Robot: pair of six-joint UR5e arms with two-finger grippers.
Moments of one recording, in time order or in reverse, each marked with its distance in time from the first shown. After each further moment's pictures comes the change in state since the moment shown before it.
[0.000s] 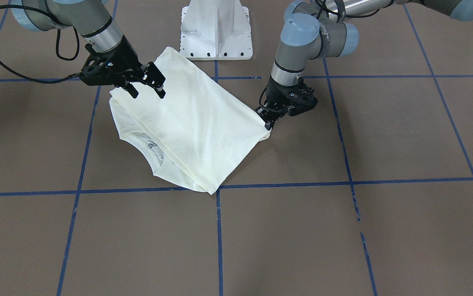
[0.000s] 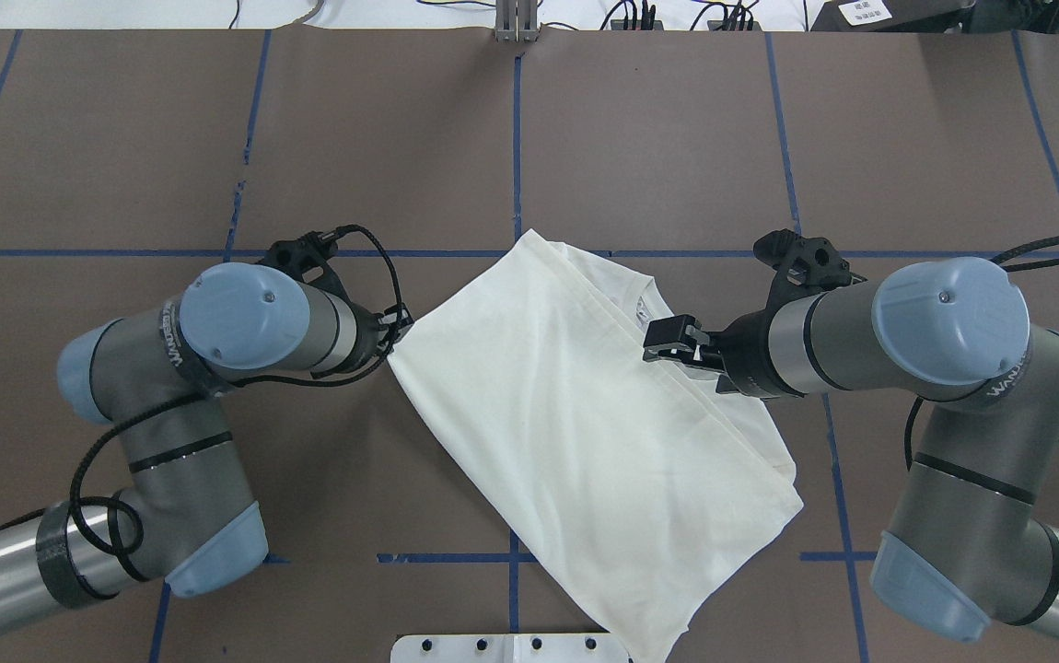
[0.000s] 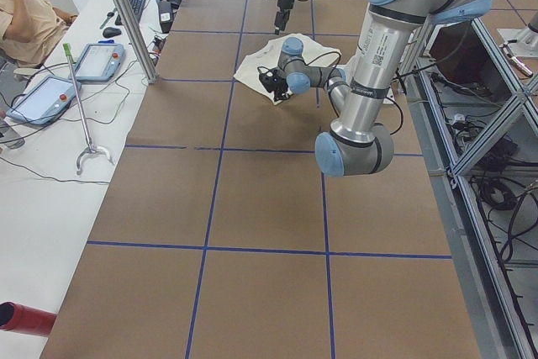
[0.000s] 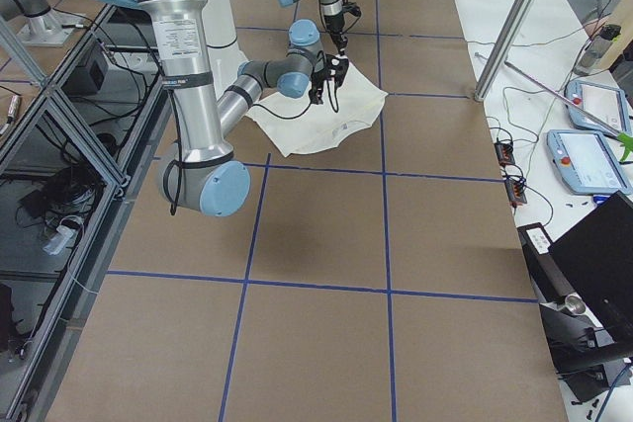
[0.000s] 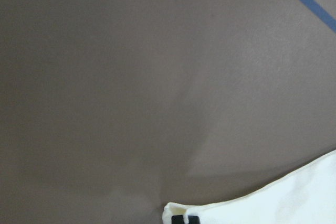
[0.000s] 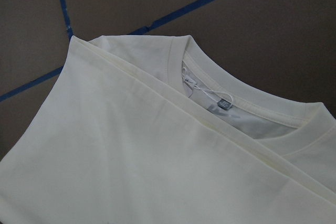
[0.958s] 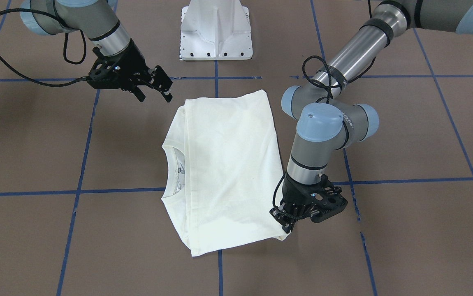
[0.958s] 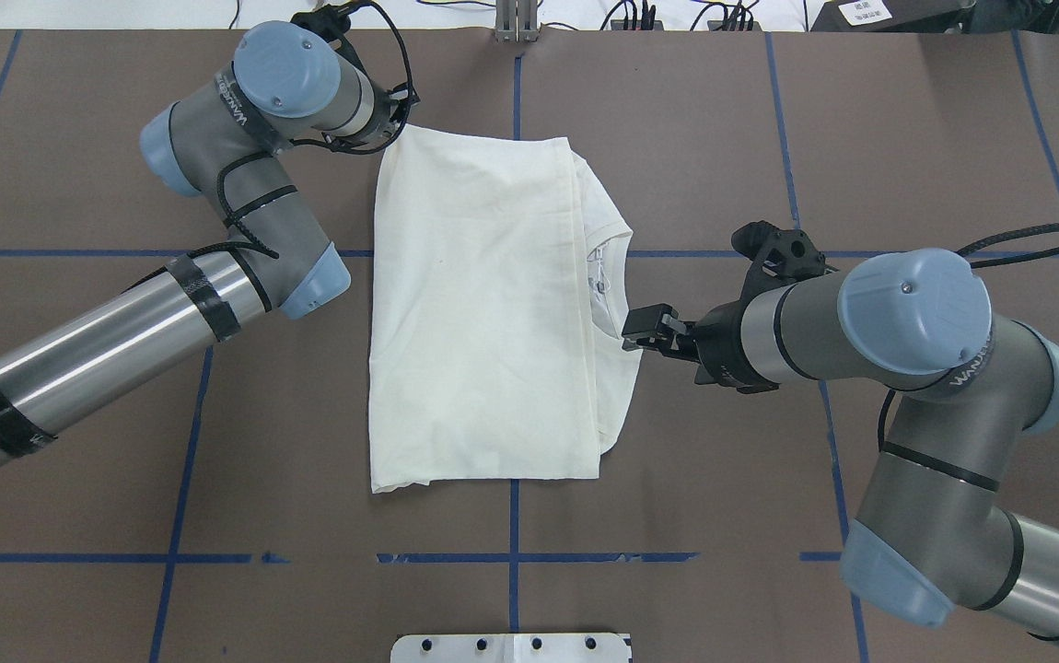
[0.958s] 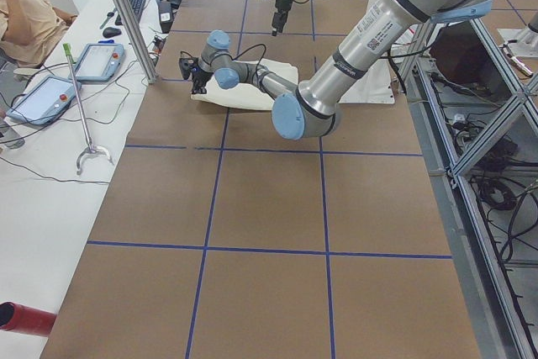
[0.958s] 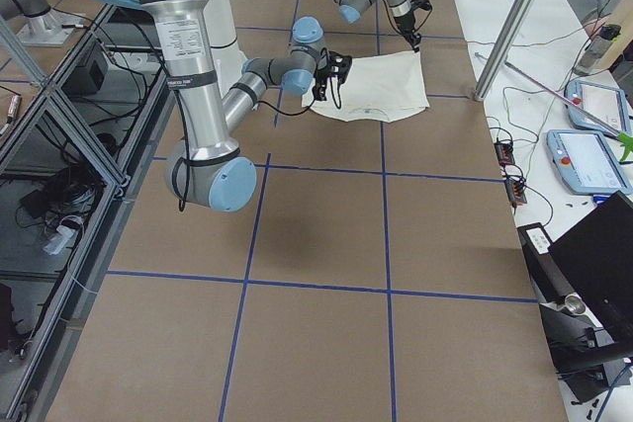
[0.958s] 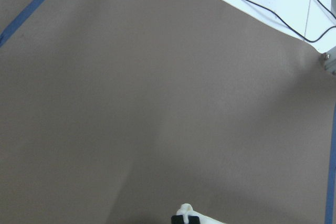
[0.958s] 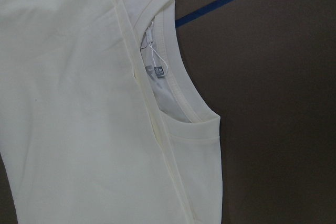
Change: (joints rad) left arm -0.260 -0.363 0.630 -0.339 -0.020 0.153; right arm -0.015 0.066 -0.059 -0.002 -0.018 0.037
